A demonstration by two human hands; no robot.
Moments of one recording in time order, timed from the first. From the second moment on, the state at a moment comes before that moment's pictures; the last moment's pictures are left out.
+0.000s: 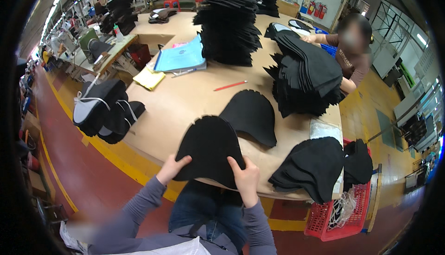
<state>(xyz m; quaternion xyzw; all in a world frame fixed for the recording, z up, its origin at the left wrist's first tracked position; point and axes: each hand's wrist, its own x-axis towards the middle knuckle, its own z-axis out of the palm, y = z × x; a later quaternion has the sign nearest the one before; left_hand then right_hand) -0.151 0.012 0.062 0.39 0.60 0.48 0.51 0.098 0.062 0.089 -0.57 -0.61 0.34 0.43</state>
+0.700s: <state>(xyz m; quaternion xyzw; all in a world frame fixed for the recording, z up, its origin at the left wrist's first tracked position) -0.233 0.234 -0.009 0.56 0.81 0.19 0.01 0.046 0.292 0.318 -0.36 -0.83 -0.14 0.41</state>
